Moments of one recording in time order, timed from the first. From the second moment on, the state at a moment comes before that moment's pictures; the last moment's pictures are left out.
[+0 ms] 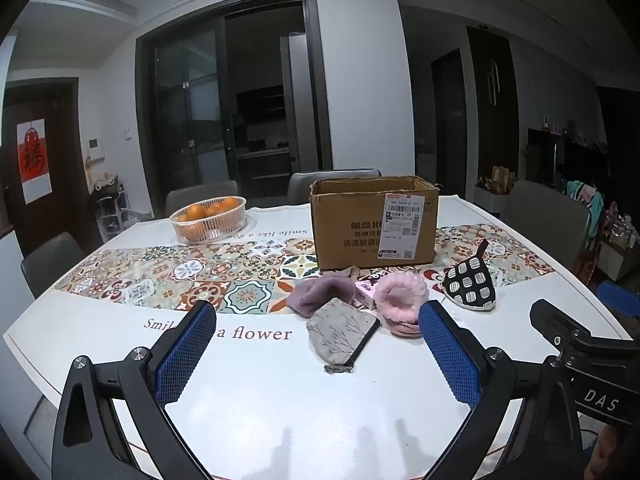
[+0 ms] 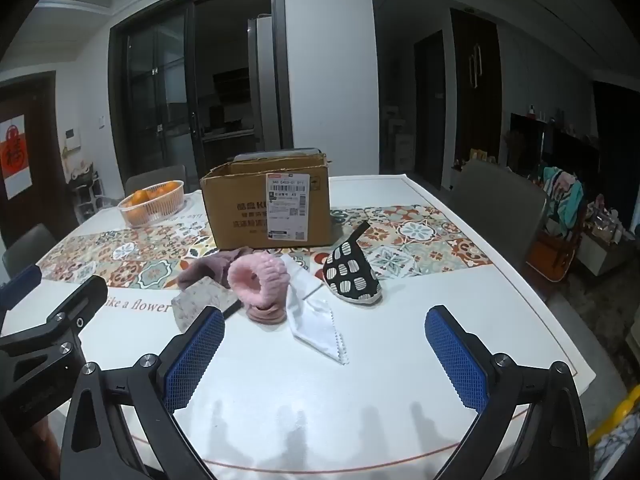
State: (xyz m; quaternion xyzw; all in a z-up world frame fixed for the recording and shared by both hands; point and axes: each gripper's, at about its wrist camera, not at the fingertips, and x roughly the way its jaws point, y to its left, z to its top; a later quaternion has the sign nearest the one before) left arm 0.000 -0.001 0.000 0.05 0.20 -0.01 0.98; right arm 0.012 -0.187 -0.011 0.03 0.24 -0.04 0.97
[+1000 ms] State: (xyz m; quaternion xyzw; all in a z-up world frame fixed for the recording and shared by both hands) left arm 0.000 -0.002 -0.002 0.04 0.20 -0.01 0.98; right arm 0.011 -0.188 -0.011 0.03 0.24 -0.04 0.97
